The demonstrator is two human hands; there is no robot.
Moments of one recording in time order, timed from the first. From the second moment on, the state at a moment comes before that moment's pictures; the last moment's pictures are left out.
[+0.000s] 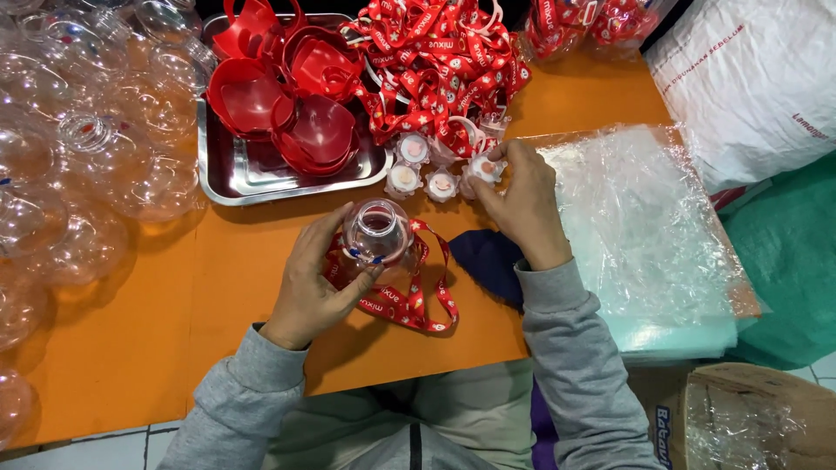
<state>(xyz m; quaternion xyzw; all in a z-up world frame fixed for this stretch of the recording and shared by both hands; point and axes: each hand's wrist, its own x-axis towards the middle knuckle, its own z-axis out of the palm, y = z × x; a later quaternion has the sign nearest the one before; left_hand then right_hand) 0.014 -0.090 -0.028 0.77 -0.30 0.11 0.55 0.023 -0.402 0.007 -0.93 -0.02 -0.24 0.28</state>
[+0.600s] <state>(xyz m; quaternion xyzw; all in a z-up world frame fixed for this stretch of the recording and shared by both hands) 0.013 -0.093 -0.030 0.76 -0.31 0.12 0.56 0.020 -0.402 0.013 -0.77 0.01 -0.22 0.60</state>
